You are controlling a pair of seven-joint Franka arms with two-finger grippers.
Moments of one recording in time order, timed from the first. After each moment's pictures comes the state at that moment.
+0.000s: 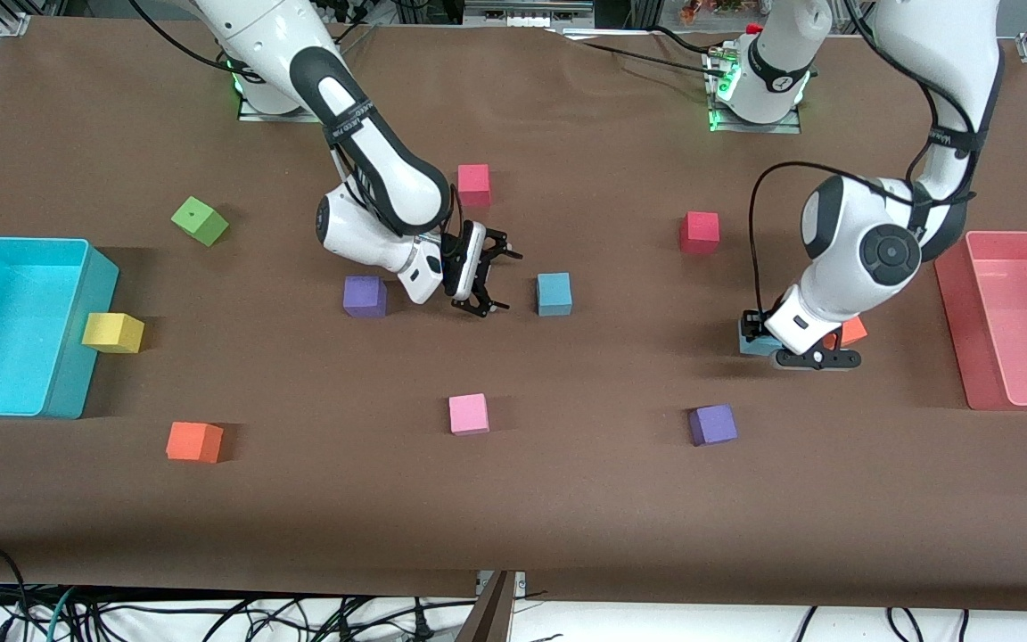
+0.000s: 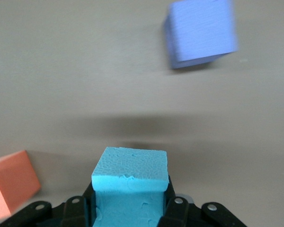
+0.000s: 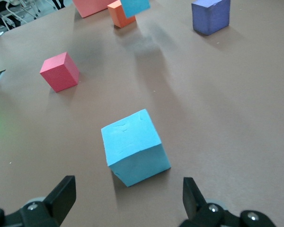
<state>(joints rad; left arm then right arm) -0.23 0.31 0.05 -2.04 -0.07 2.33 -0.15 0.50 0.61 0.23 -1.91 1.58 2.61 -1.96</state>
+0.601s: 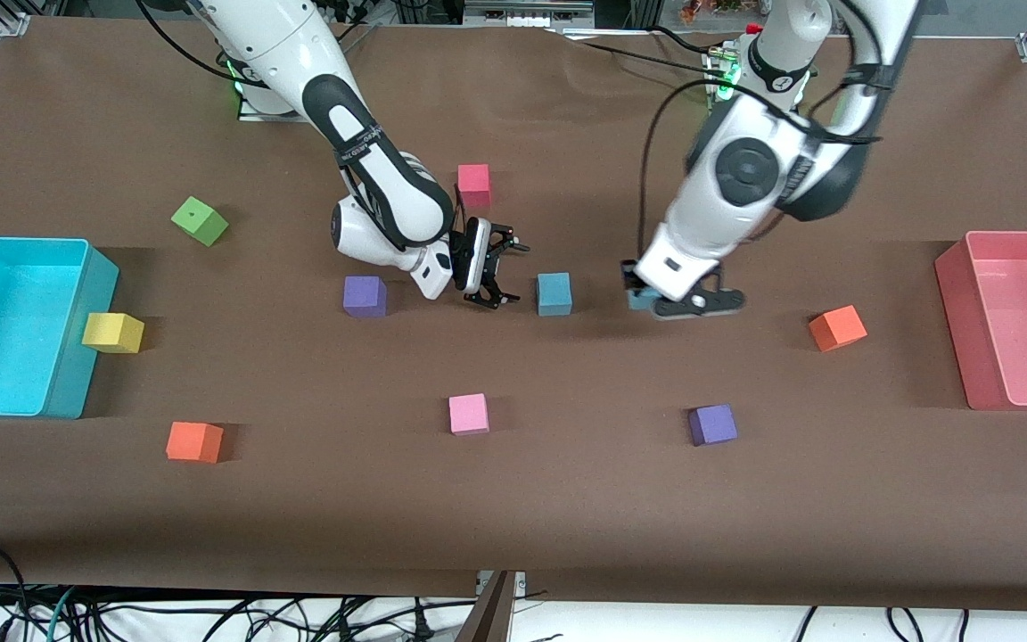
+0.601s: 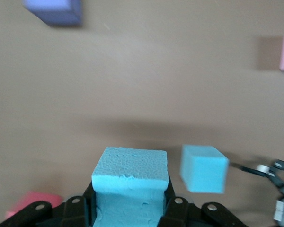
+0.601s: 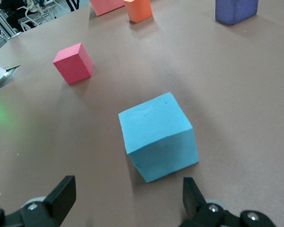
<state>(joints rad) -0.50 0.30 -0.05 -1.87 -0.08 2.14 -0.69 0.52 0.66 0.23 -1.91 1.67 2.56 -2.07</state>
